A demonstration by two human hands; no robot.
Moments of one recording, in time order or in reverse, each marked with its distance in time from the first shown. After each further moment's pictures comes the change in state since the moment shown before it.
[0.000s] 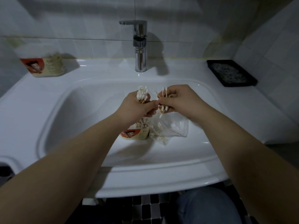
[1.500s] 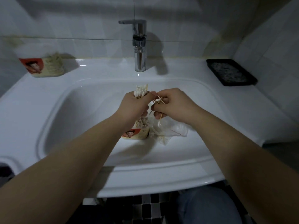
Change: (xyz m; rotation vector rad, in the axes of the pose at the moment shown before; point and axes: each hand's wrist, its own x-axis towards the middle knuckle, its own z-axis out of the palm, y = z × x) left_hand 0.003 0.000 0.009 -0.134 0.135 -0.059; right_hand -0.007 -0.003 0.013 -0.149 -0.122 -0.046
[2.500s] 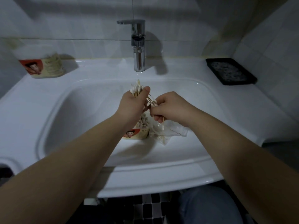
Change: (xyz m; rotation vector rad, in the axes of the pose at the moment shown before) left_hand 0.003 -0.001 0.003 -0.057 0.099 0.002; right_hand 0.005 0.001 0.010 -0.014 -0.027 0.159
